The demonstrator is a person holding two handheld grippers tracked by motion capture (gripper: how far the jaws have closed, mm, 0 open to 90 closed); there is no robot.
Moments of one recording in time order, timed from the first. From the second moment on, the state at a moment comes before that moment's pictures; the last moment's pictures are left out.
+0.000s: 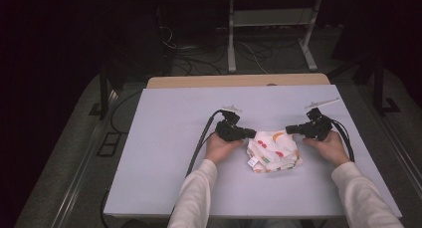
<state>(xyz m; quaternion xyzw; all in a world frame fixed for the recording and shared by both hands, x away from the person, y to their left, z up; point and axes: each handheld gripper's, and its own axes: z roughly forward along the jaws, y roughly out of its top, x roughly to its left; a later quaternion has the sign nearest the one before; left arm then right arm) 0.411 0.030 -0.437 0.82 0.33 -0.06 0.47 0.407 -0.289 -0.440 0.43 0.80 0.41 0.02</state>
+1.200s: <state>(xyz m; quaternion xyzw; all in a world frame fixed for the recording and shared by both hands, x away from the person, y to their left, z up) 0.461 0.091 -0.436 0.83 0.35 -0.03 0.44 0.434 -0.220 -0.436 0.47 0.78 0.42 0.02</state>
